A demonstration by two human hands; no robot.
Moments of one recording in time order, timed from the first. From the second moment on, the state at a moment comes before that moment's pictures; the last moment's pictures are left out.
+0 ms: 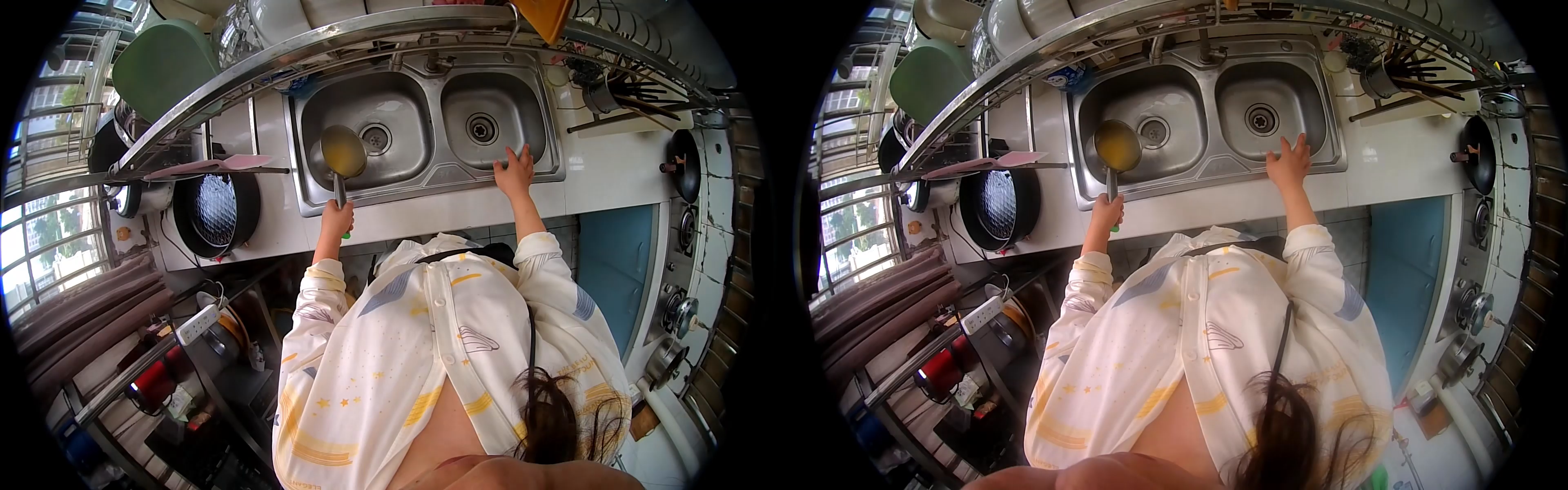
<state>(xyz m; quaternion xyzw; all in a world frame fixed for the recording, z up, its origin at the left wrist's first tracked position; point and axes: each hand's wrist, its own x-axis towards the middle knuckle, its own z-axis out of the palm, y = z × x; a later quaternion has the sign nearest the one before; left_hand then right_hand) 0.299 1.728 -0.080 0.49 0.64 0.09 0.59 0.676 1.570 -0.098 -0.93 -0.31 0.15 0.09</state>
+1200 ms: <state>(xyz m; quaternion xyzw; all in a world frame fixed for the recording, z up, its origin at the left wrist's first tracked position) 0.288 1.738 -0.078 0.69 0.61 0.00 0.40 0.673 1.568 -0.098 -0.93 -0.33 0.12 0.09</state>
